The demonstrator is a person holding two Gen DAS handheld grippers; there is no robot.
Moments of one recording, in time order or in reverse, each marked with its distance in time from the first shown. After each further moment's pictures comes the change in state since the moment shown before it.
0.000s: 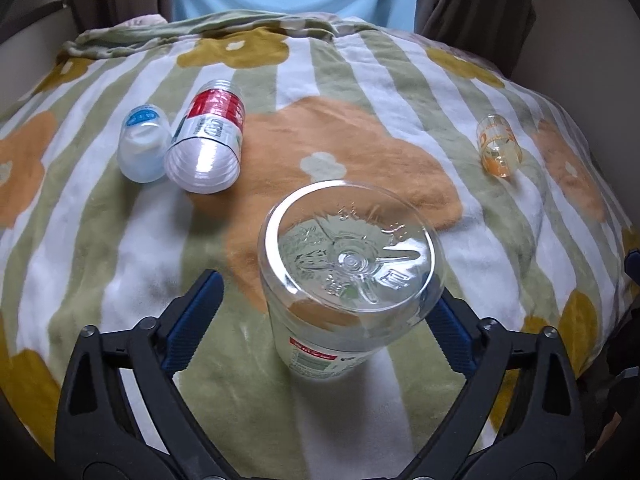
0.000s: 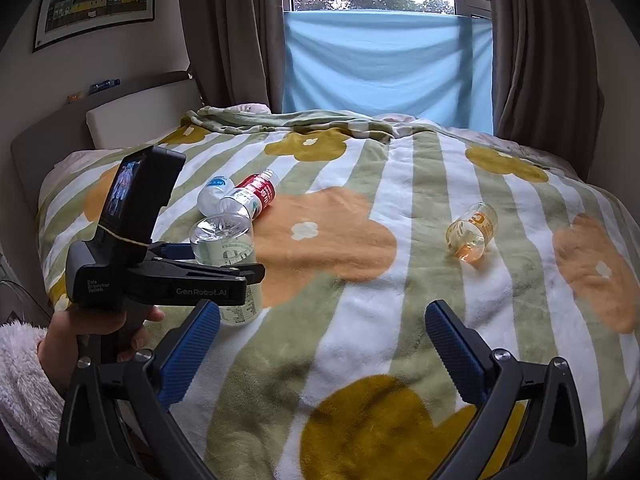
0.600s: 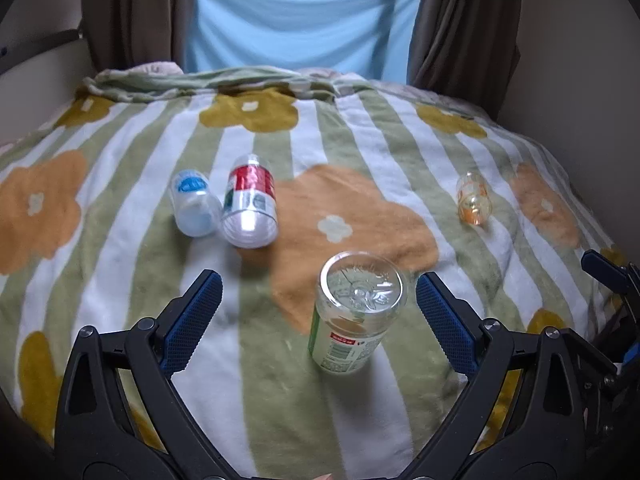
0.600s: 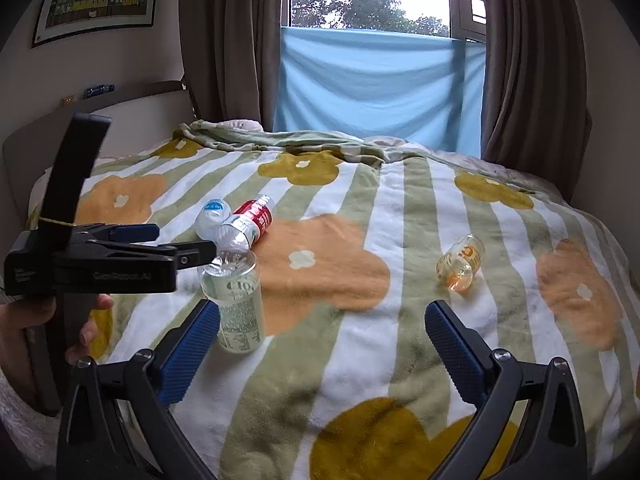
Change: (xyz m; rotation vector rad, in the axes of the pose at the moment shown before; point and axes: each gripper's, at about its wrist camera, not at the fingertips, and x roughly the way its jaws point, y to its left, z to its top) left arm -0.094 0.025 0.017 0.006 -0.170 -0.016; right arm -0.015 0.024 0.023 -0.025 -0.063 -0.076
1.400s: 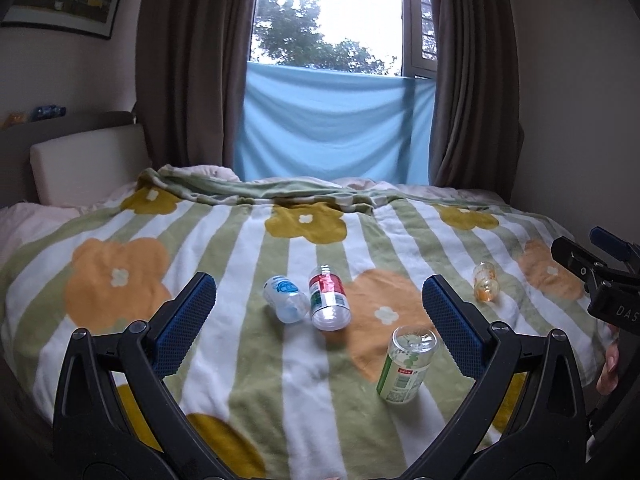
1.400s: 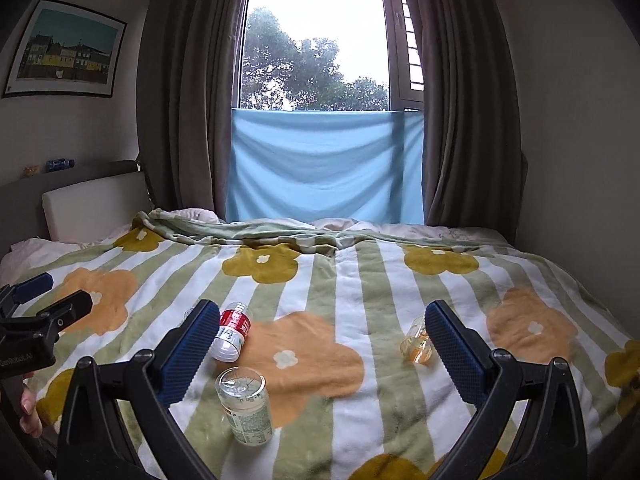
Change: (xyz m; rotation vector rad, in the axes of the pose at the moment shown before) left arm -0.144 0.055 0.008 0.009 -0.359 0.104; right arm -0.057 0.040 0.065 0.095 -0.259 -0.215
